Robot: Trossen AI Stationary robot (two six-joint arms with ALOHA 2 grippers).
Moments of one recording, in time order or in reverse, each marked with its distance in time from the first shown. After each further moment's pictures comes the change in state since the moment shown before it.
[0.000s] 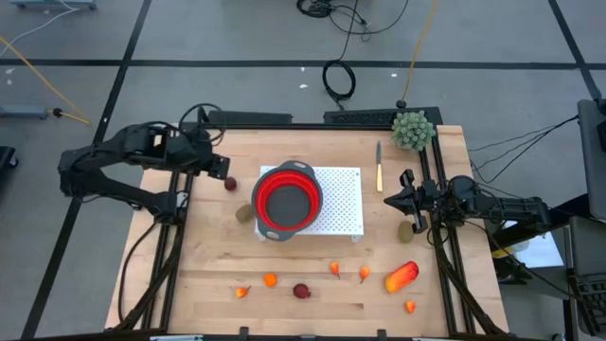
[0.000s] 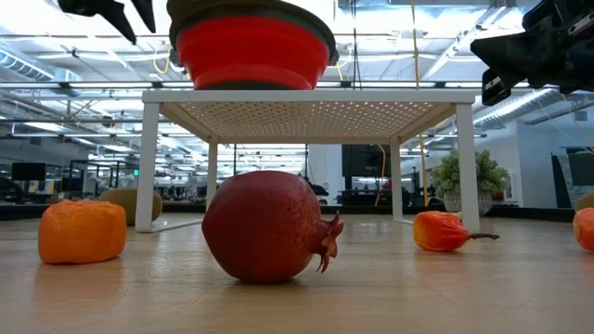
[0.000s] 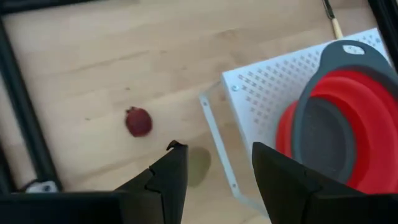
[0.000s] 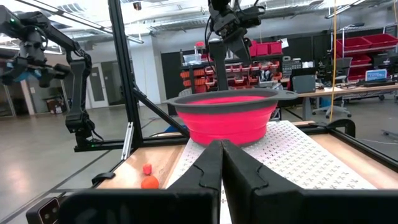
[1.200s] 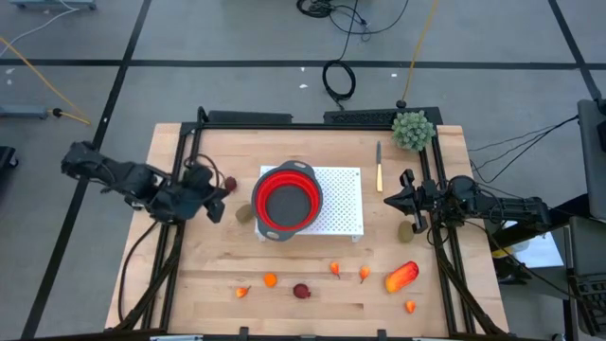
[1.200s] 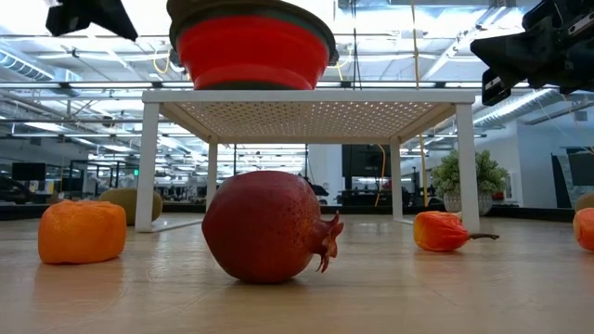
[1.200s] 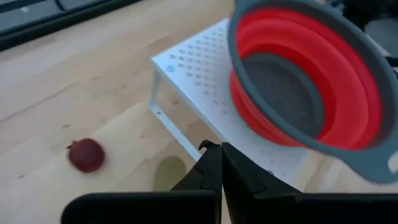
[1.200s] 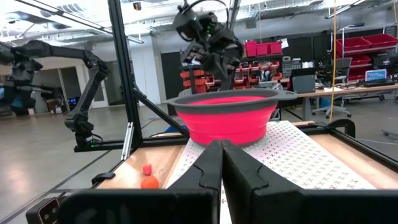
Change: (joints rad) left arm -0.503 -0.189 -0.419 0.369 -0.304 0.008; right arm 0.000 0.000 0.000 0.000 0.003 0.000
